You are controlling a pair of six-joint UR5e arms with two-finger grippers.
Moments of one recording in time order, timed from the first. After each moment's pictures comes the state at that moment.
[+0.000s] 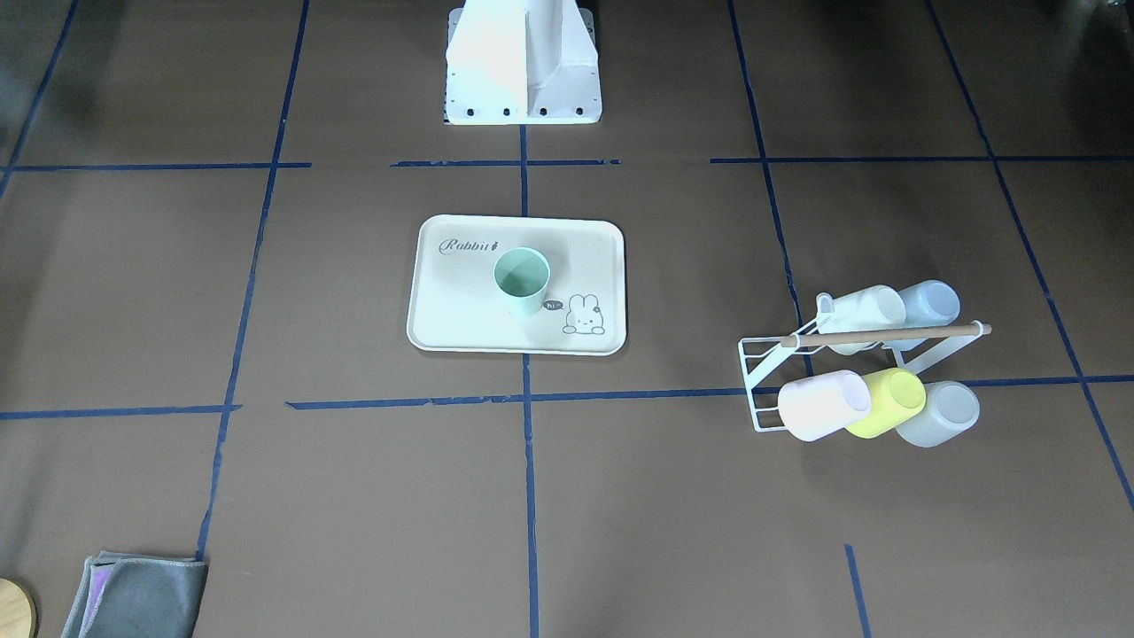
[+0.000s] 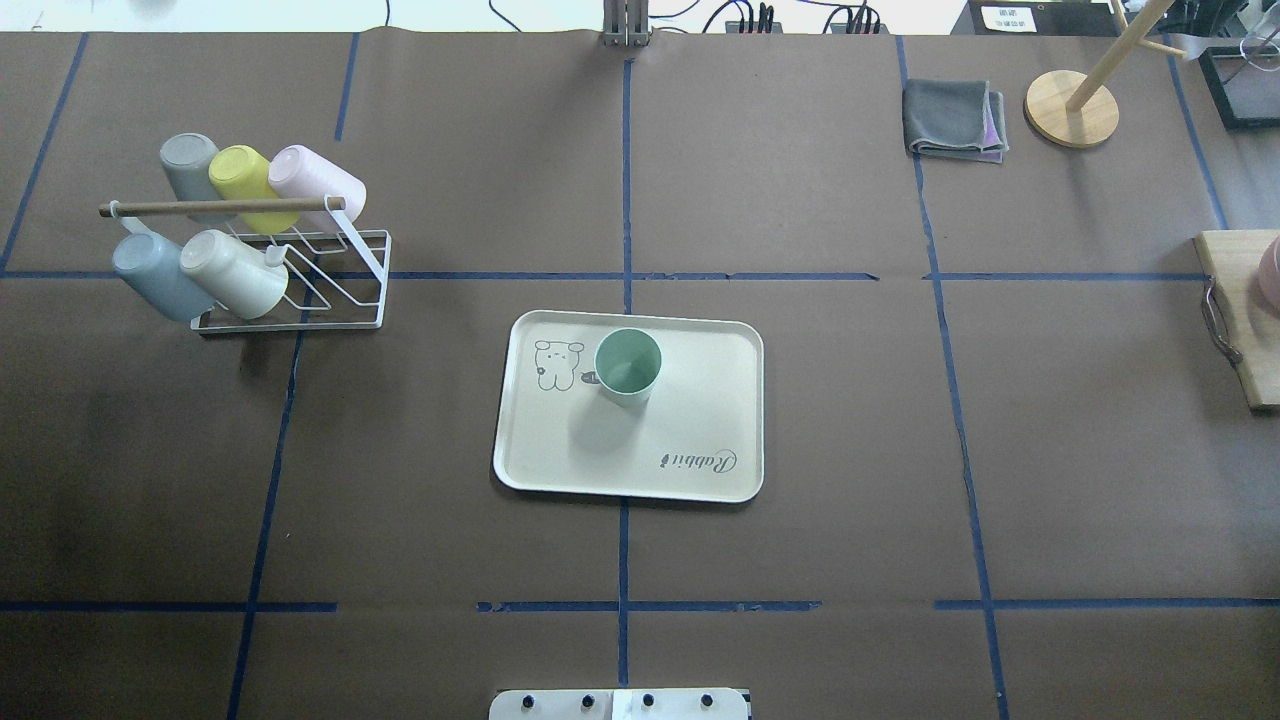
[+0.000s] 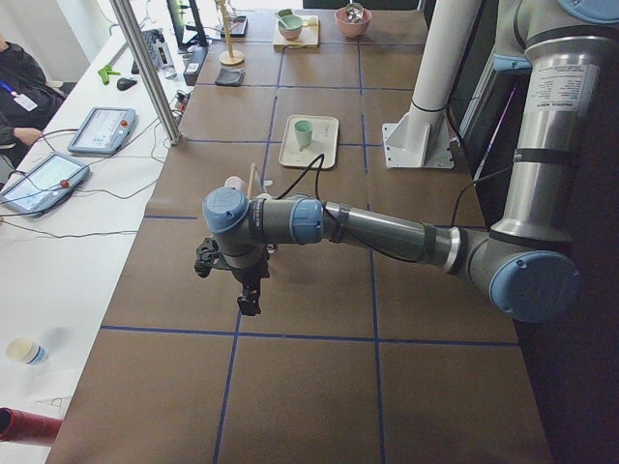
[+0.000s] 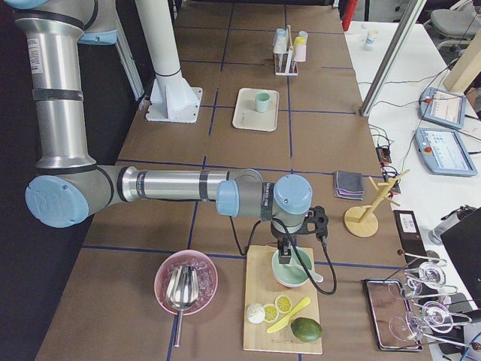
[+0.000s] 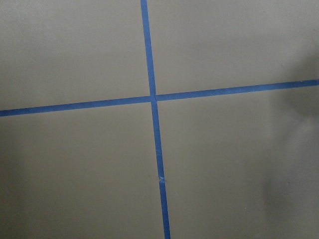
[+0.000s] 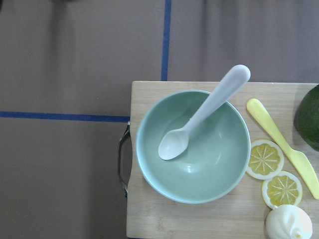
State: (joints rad) left arm -1.53 -1.66 -1.69 -1.32 -2.33 0.11; right arm 1.64 -1.54 1.57 -1.61 2.37 -0.09
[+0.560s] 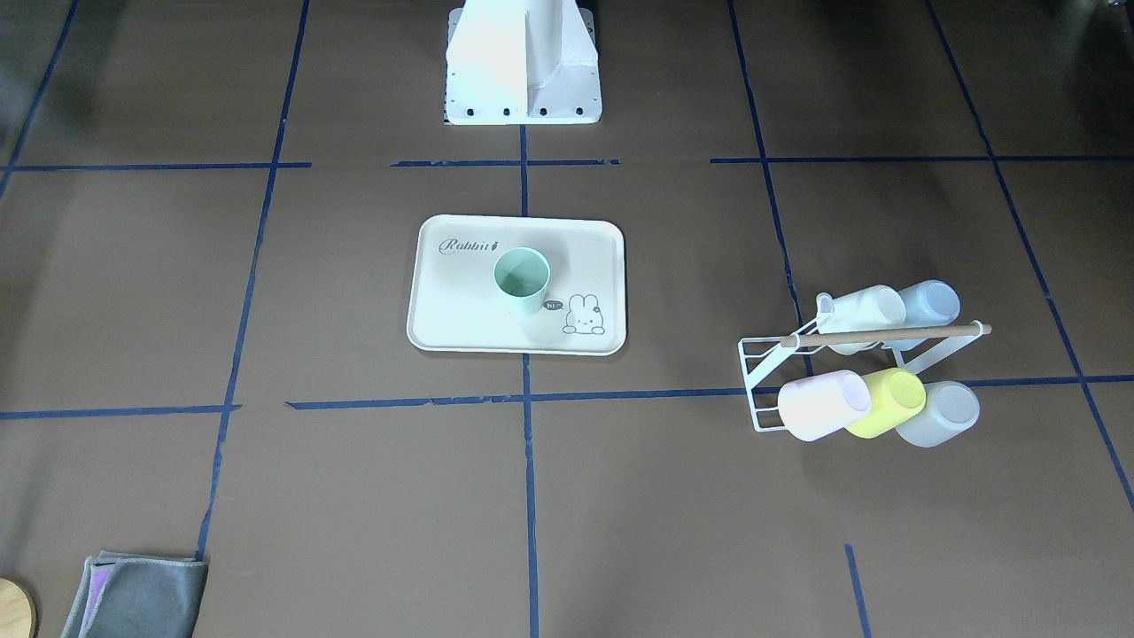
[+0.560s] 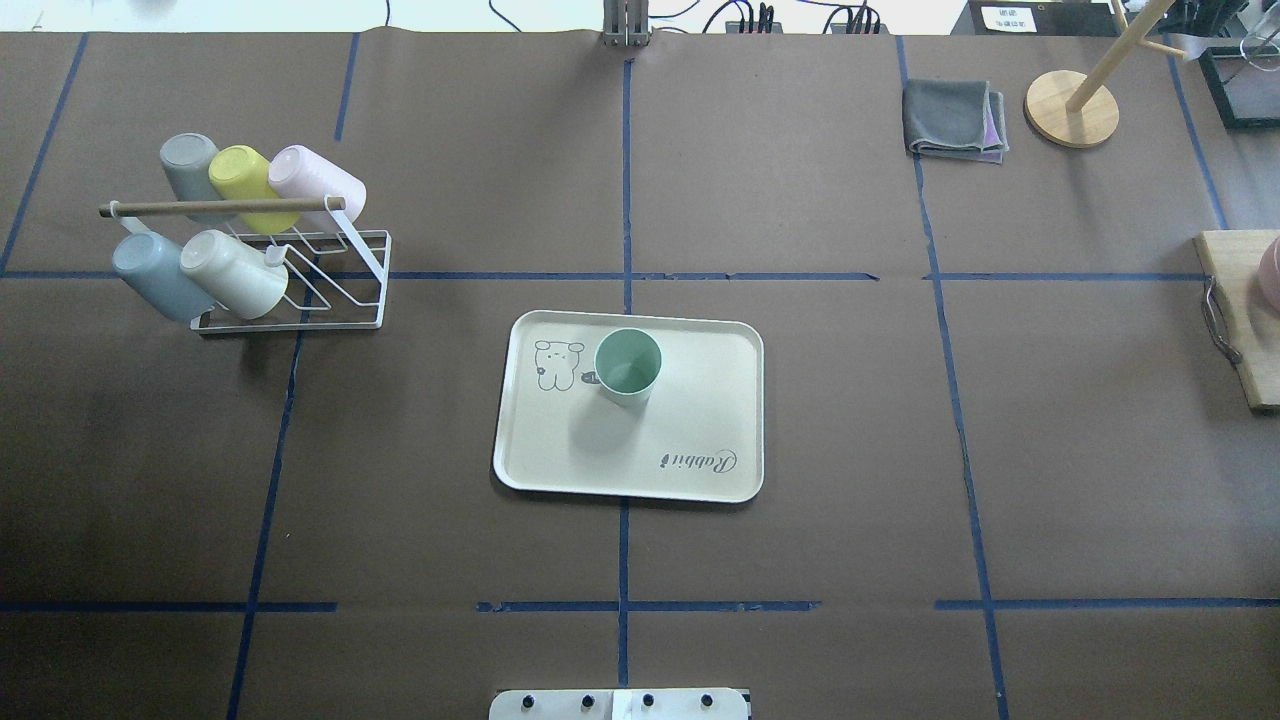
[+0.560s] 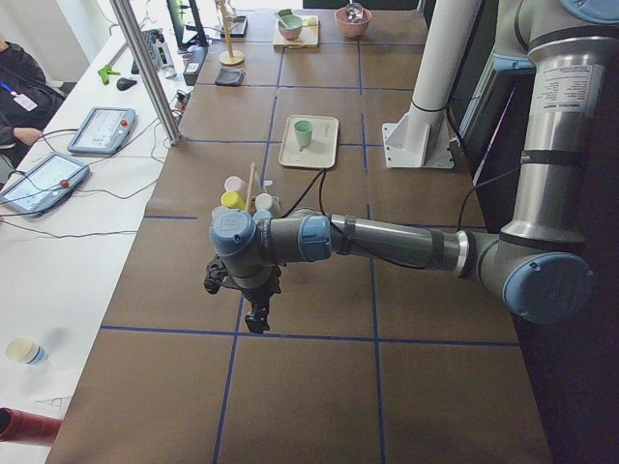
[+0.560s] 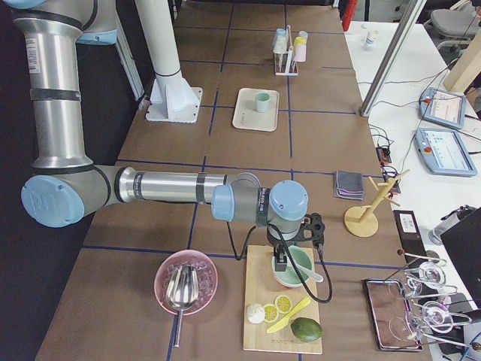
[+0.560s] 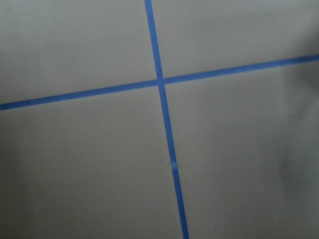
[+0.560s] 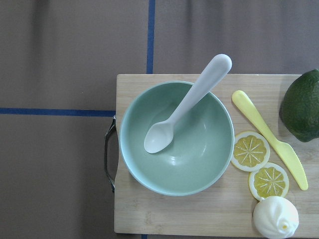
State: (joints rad) left arm -1.55 -1.60 -1.65 -1.32 -2.34 0.27; right arm 1.65 -1.54 1.57 -1.61 2.37 -0.08
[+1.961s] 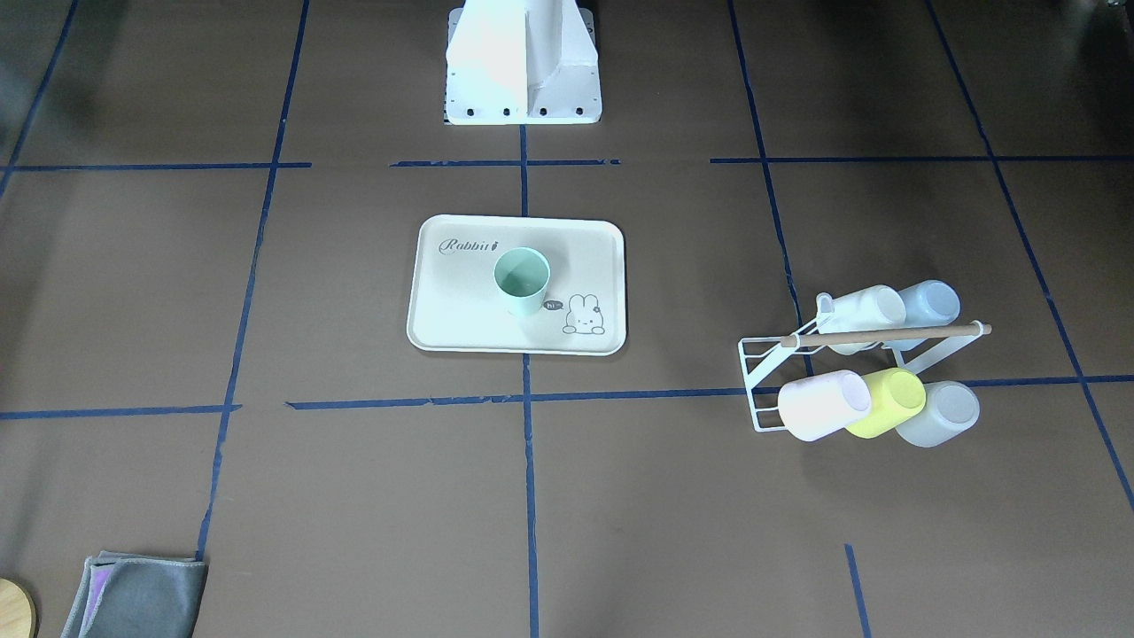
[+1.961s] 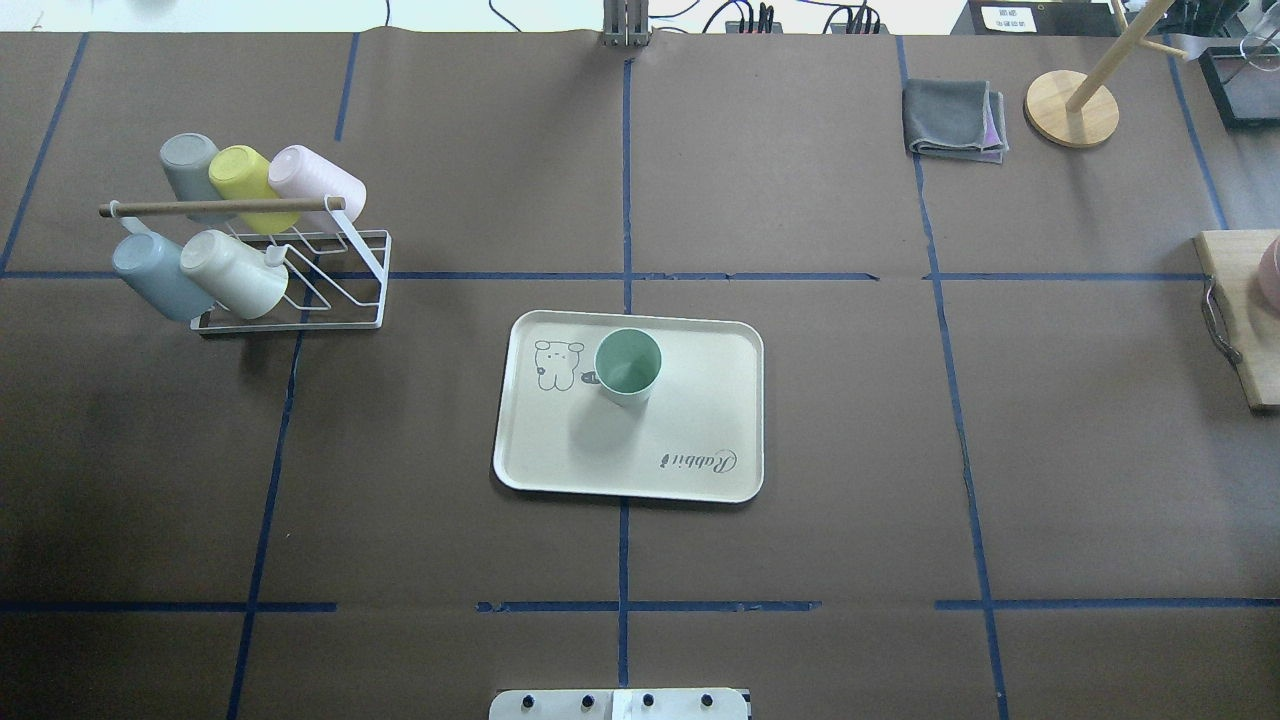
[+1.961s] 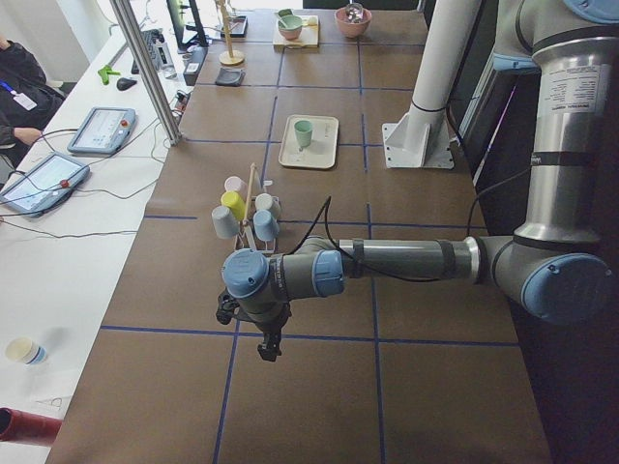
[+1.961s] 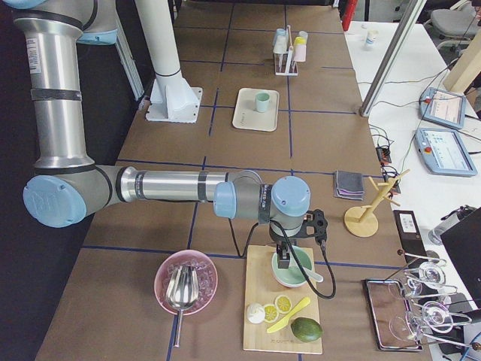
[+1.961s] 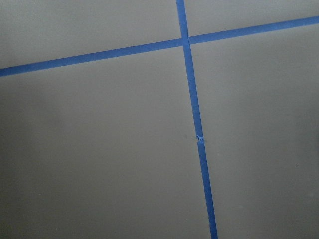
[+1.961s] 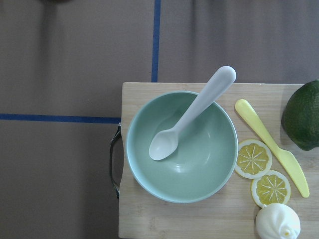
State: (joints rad) left arm -1.57 -1.56 -1.56 -1.43 -2.37 0.28; right arm 1.65 -1.53 1.58 -1.61 2.37 -0.08
